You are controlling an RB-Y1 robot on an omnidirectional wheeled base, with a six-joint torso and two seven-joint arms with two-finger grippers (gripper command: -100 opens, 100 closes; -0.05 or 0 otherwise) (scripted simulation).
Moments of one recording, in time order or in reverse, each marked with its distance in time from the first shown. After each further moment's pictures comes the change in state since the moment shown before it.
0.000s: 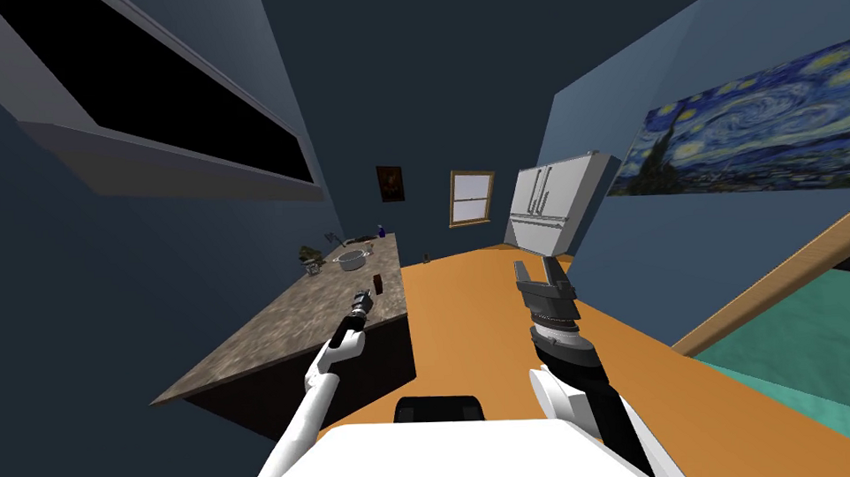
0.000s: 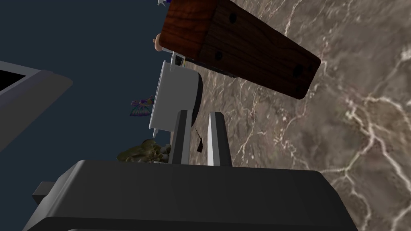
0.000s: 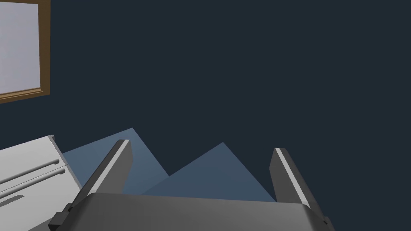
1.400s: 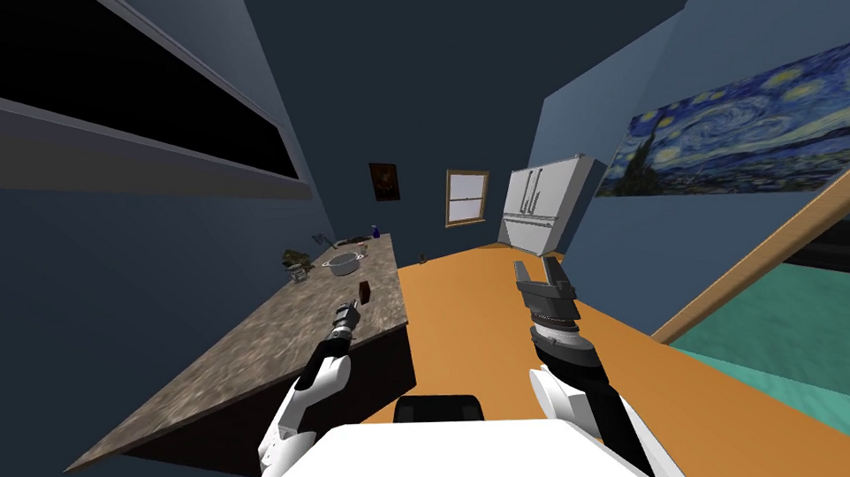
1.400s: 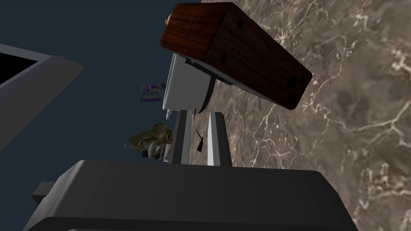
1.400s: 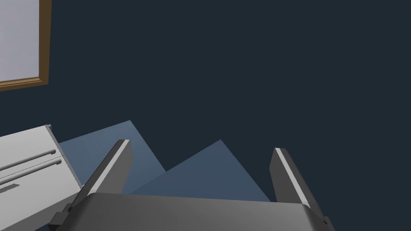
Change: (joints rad) left arm 0.297 -0.123 0.076 -0.406 0.029 0.101 -0.121; right arm 0.000 0.000 0.000 0.000 0.000 0.000 0.000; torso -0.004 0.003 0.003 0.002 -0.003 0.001
